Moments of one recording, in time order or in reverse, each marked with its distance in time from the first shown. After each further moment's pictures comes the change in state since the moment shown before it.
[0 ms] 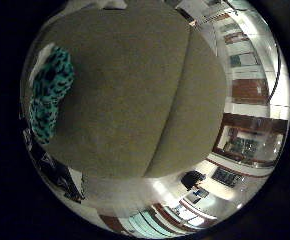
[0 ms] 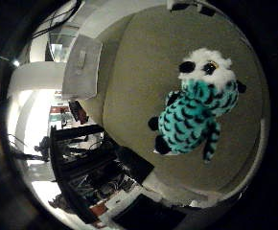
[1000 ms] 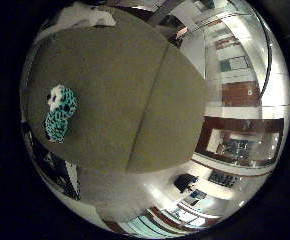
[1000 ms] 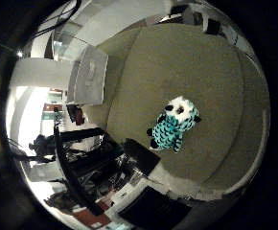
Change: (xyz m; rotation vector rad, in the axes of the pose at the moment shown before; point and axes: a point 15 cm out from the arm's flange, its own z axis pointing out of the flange) arm 0.013 -0.009 -0.087 0.045 0.056 -0.010
